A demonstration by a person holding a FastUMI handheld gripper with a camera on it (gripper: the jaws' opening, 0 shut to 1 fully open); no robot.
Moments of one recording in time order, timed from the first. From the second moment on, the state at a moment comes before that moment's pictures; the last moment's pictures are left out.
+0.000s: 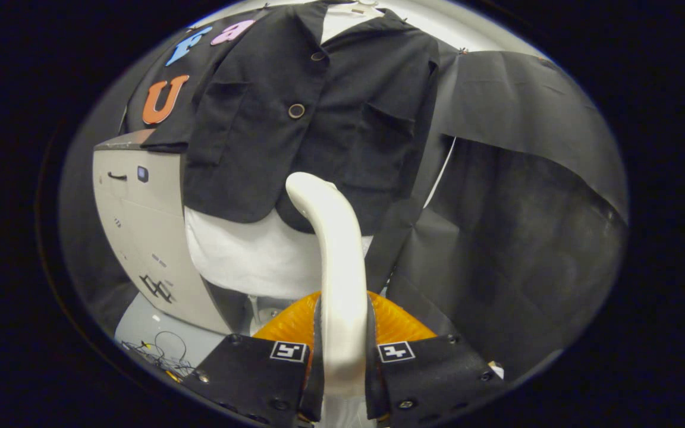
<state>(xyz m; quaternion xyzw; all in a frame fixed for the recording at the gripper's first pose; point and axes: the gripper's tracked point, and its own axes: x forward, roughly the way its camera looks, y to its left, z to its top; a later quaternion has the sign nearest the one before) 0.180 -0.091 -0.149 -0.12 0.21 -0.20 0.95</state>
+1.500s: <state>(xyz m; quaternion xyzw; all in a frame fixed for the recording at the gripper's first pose) -0.115 -0.053 0.011 -0.04 0.07 -0.09 0.99</state>
